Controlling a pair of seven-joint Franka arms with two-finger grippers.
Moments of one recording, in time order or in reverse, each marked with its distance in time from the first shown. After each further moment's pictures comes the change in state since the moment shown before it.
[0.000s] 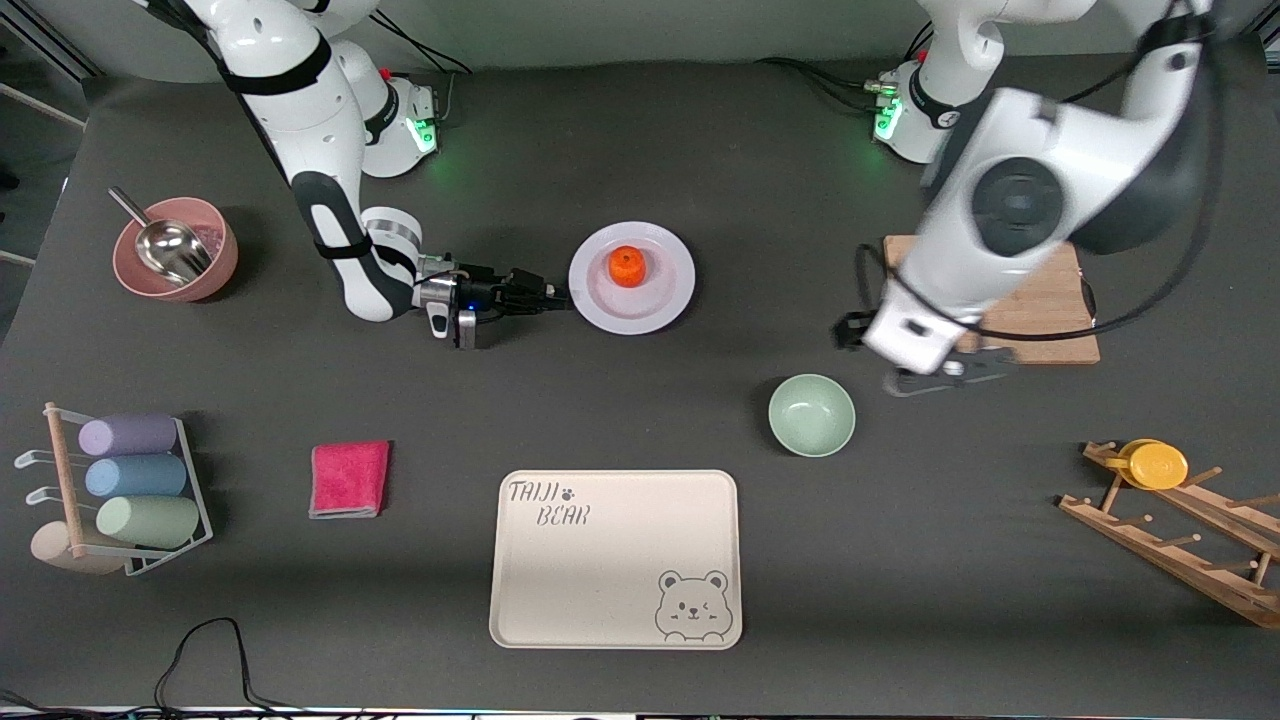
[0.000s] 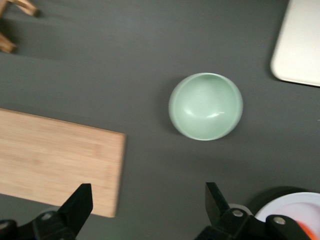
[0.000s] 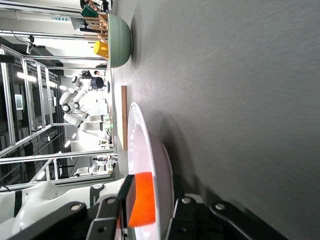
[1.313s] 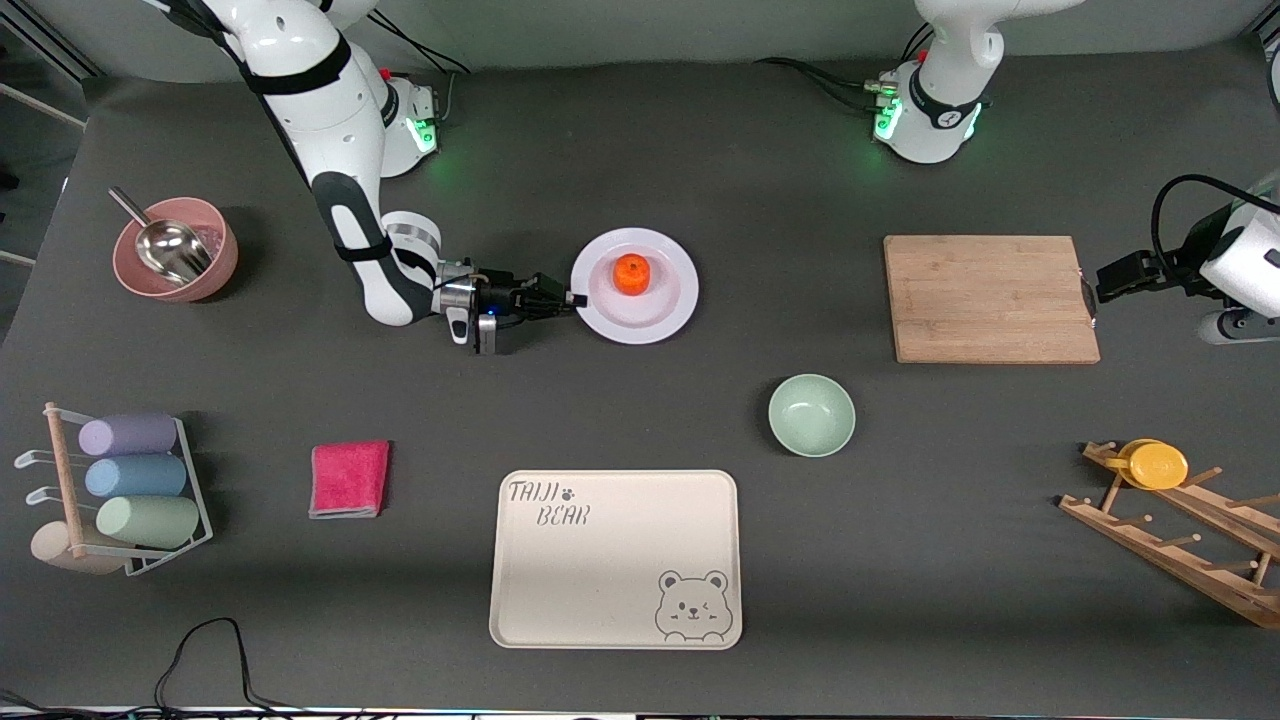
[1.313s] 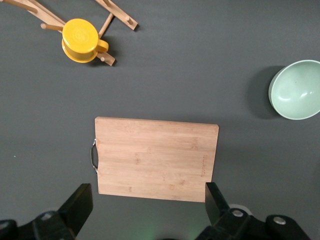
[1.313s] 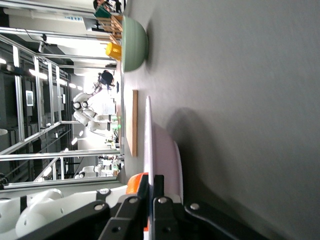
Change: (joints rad) left arm 0.288 -0.183 0.092 -0.066 0.003 -0.109 0.503; right arm 0.011 0.006 0.013 0.064 0.024 -0.006 0.012
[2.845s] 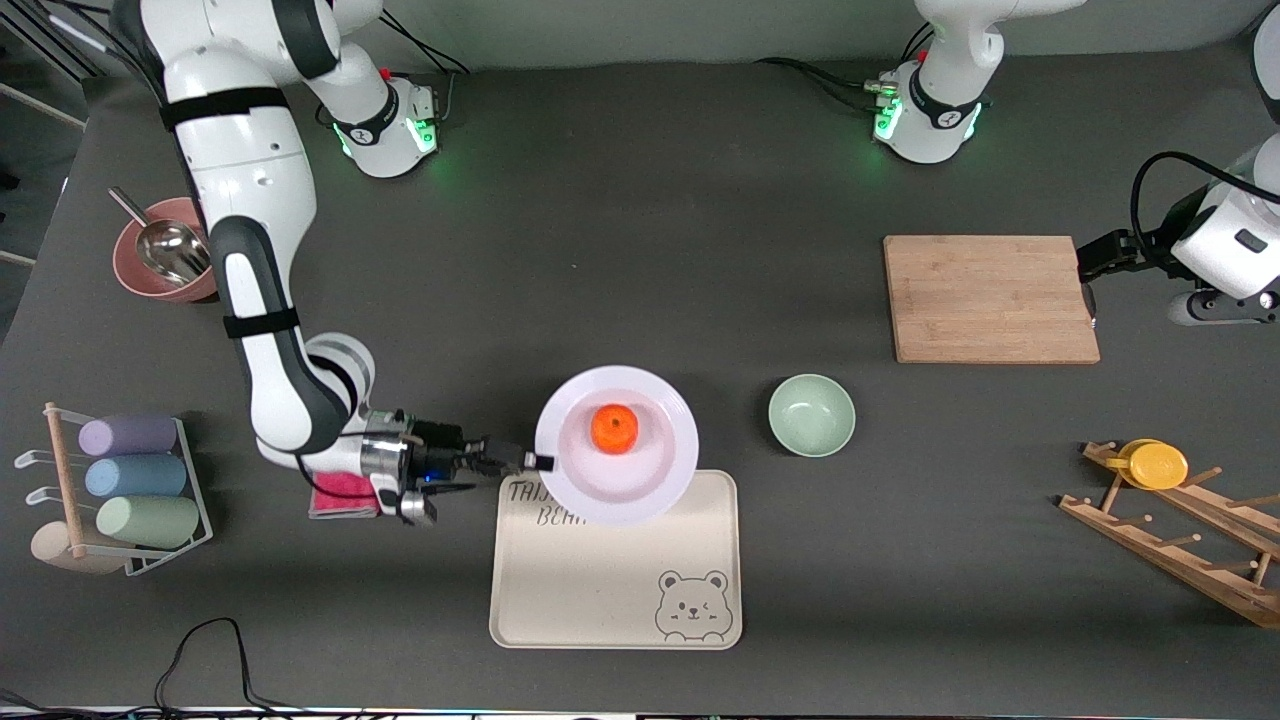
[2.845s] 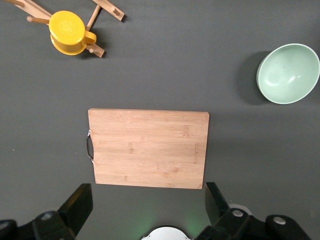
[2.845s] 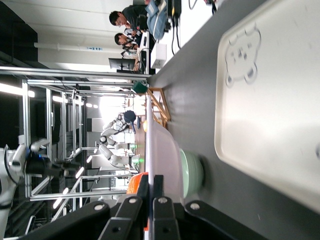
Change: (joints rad) left arm -0.036 -0.020 -0.026 0.021 0.000 -0.058 -0.023; right arm -0.236 0.280 -0.007 0.930 -0.289 0.022 0.654
